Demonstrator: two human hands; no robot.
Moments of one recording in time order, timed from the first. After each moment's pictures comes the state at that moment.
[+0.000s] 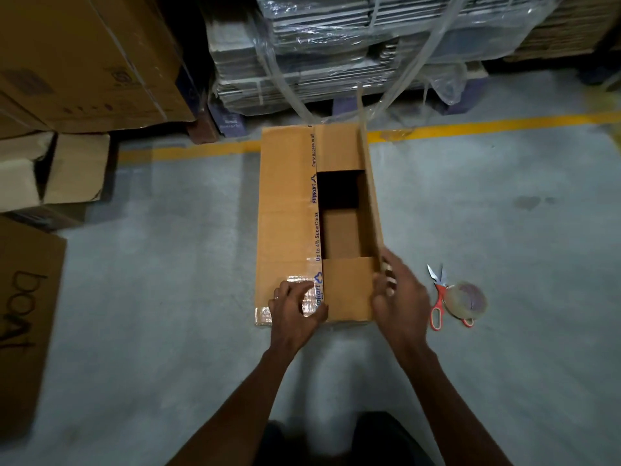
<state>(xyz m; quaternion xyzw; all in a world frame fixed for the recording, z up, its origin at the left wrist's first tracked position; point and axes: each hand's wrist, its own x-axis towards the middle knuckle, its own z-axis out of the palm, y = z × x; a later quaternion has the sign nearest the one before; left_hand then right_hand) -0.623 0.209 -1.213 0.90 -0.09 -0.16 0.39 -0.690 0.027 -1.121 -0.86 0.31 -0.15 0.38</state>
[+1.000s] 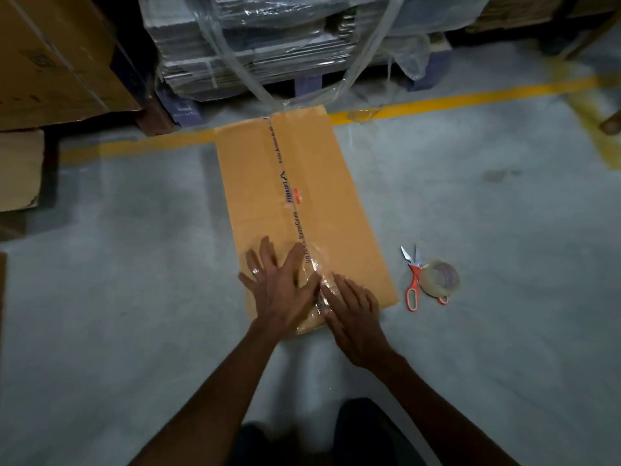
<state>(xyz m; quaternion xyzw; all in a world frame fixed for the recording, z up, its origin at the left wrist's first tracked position) -0.596 0.154 -1.192 0.96 -0.13 -0.15 0.19 -0.739 0.023 -1.239 -0.97 0.06 -0.06 0.24</state>
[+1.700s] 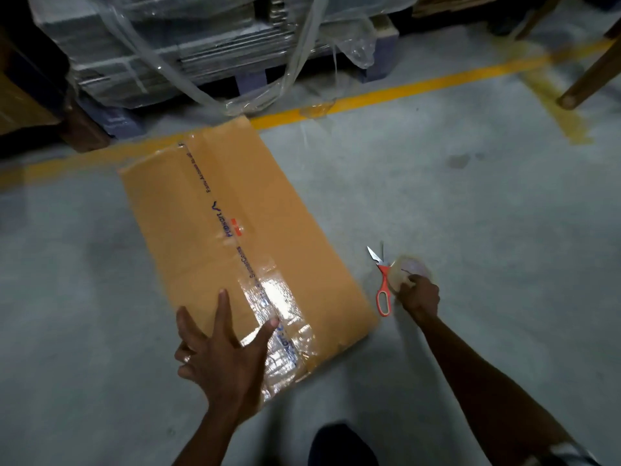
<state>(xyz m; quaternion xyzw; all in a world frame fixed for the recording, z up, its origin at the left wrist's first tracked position) -0.678 0.145 -1.203 0.96 0.08 -0.15 0.24 -0.776 -0.197 -1.336 -0.77 0.55 0.08 0.32</state>
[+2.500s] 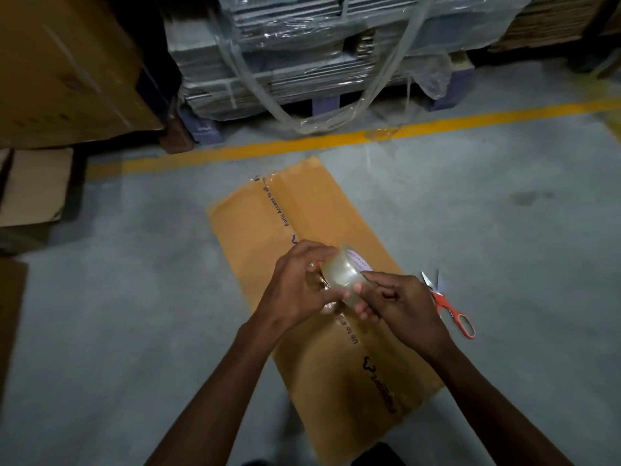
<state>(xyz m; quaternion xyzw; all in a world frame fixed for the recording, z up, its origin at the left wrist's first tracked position) -0.558 0.136 -1.124 0.83 -0.27 -0.17 0.46 -0.679 -0.035 -1.119 -0.75 0.19 0.01 0.63</state>
